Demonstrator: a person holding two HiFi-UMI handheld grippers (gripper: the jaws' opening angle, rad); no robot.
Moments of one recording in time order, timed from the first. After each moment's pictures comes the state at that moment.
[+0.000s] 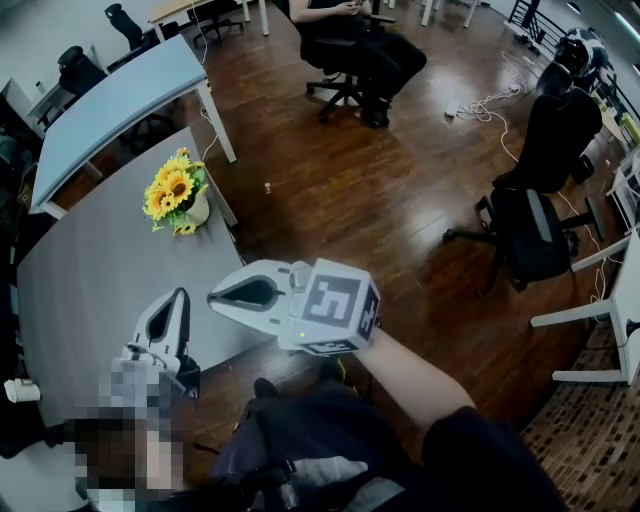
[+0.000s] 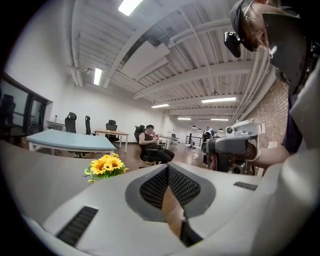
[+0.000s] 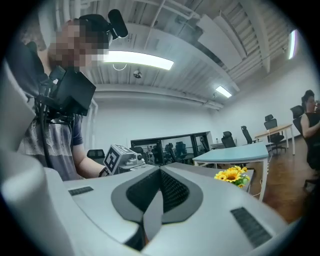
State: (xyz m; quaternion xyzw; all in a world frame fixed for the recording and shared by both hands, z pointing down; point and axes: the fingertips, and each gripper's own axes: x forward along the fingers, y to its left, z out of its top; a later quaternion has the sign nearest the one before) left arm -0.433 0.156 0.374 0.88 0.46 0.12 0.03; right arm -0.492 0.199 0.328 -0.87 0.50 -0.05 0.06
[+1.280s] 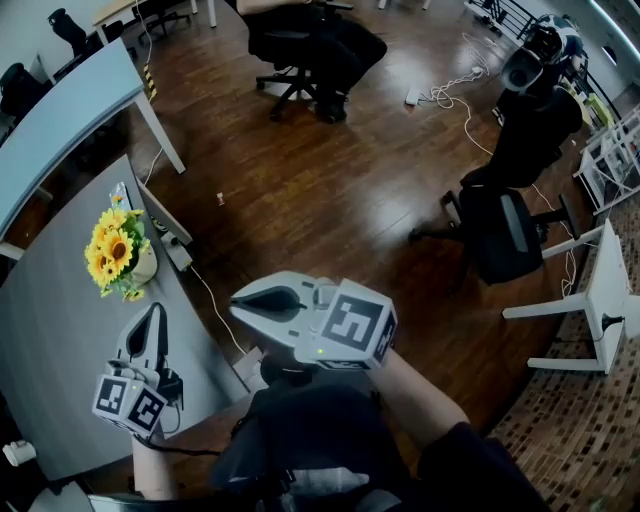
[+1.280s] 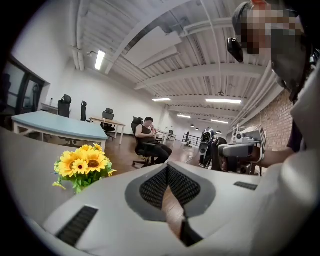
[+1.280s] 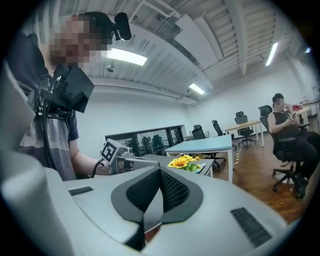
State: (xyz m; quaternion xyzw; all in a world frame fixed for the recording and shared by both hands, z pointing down) left arm -0.326 0.253 0.419 0.86 0.48 0.17 0.06; right arm -0.411 0.351 0.377 -0.92 0.37 -0.10 0.07
